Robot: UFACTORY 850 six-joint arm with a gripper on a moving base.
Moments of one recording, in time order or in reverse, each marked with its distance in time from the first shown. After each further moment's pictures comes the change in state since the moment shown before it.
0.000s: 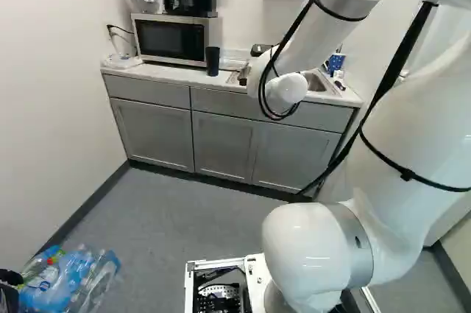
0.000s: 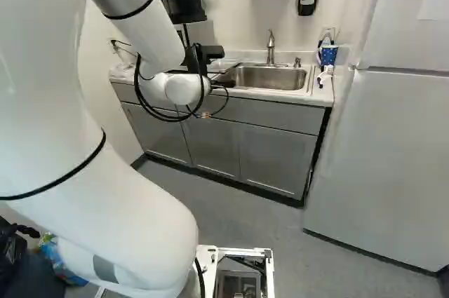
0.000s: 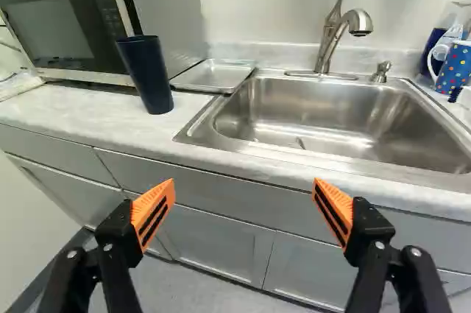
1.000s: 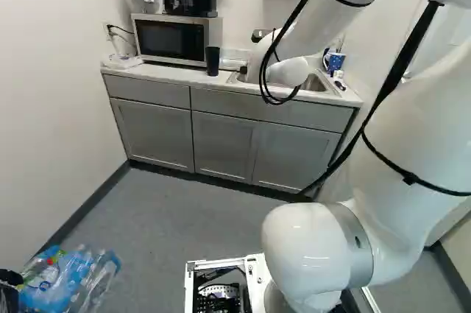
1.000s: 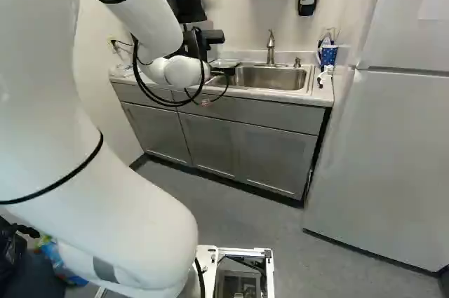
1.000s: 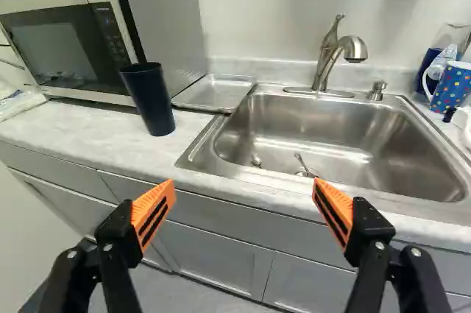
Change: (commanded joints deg) arm 0.0 1.3 -5.2 0.0 -5.4 0.0
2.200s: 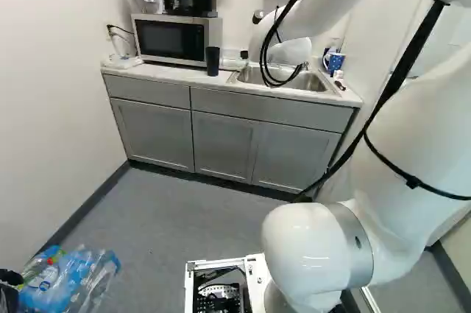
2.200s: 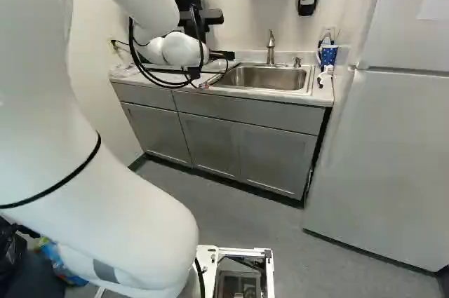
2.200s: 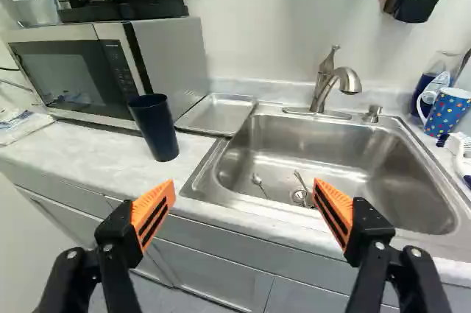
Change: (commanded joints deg) arm 0.1 0.8 -6.8 0.0 -6.1 0.0
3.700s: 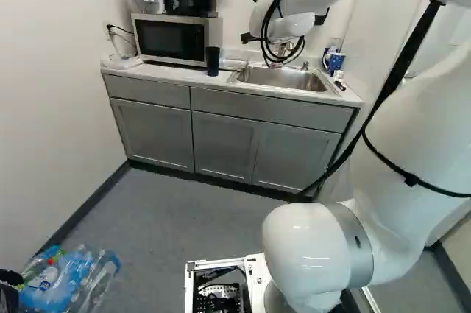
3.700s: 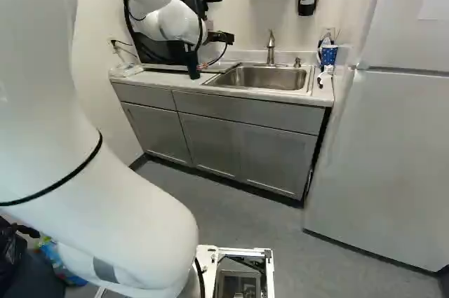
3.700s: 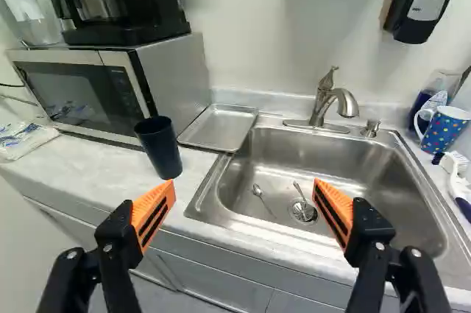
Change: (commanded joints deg) arm 0.2 -0.7 -9.6 0.0 -10.4 0.0
